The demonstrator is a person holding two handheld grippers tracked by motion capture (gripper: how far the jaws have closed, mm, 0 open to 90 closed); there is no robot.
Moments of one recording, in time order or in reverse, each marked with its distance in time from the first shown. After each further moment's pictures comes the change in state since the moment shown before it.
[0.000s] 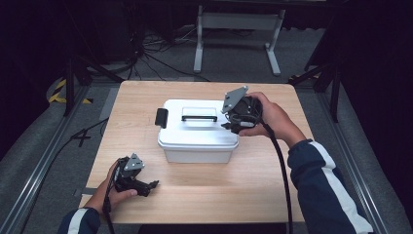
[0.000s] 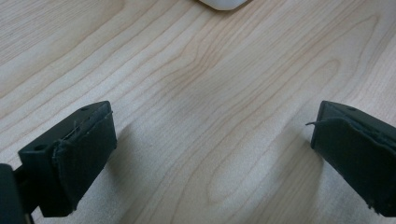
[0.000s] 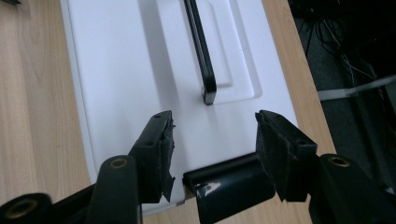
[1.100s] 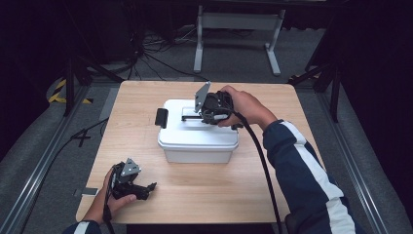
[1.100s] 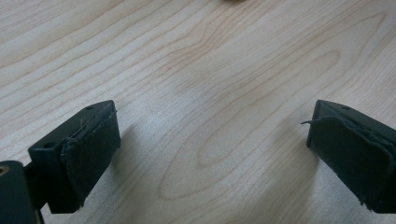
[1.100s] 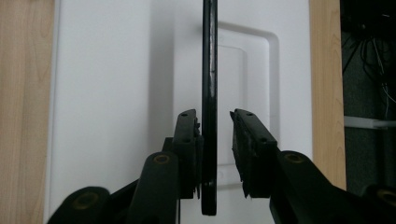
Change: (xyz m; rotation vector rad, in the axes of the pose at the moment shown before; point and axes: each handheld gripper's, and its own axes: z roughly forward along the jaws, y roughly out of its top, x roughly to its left) left arm -0.011 -0.010 -0.010 -0.008 0.077 -0.068; right arm -0.012 0.053 0.050 0.082 0.136 -0.193
